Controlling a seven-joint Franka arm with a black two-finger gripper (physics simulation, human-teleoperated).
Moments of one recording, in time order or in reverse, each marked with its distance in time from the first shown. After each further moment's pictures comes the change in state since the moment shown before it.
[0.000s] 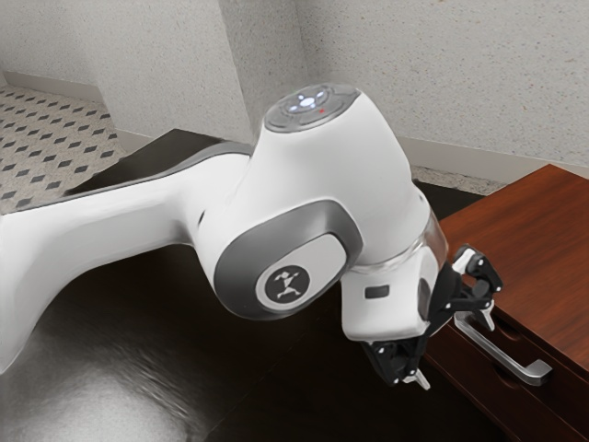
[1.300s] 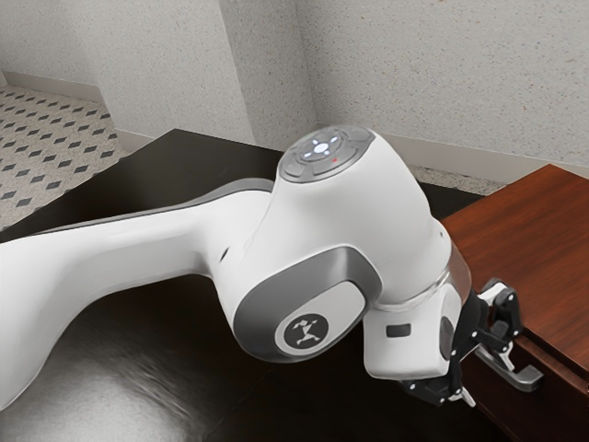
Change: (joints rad) arm -0.043 0.009 0.002 -0.062 0.000 0.132 0.001
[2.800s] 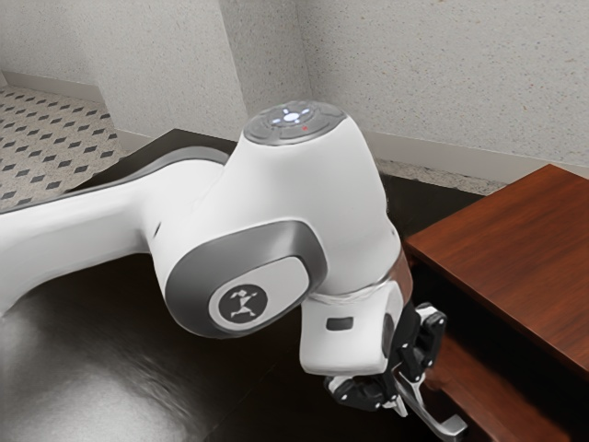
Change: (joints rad) arm 0.025 -0.115 -0.001 -0.029 0.006 -0.304 -0.064
